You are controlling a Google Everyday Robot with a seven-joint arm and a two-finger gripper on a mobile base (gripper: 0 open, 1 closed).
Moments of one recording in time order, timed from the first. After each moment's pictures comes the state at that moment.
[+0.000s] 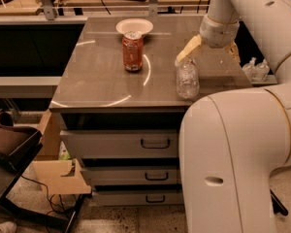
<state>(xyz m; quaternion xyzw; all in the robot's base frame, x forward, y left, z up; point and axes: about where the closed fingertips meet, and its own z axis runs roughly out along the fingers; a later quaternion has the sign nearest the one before) 0.677 -0.201 0.863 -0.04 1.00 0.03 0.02</state>
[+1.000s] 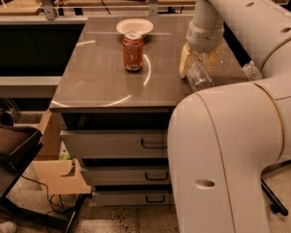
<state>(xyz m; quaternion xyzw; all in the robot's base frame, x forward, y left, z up) 0.678 -0.170 0.847 -0.06 1.00 0.02 0.01</state>
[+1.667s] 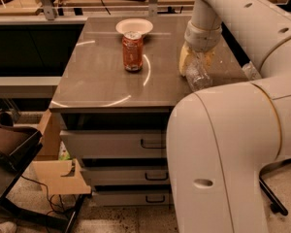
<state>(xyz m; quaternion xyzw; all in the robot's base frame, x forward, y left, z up) 0.691 -0.167 0.842 -0.06 1.00 0.02 0.03</state>
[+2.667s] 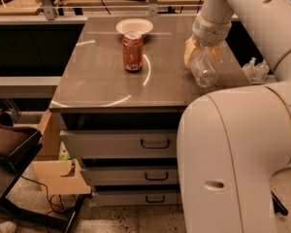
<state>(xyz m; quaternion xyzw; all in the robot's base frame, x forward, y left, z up) 0.699 -0.176 0.864 -0.07 0.99 0.05 0.07</state>
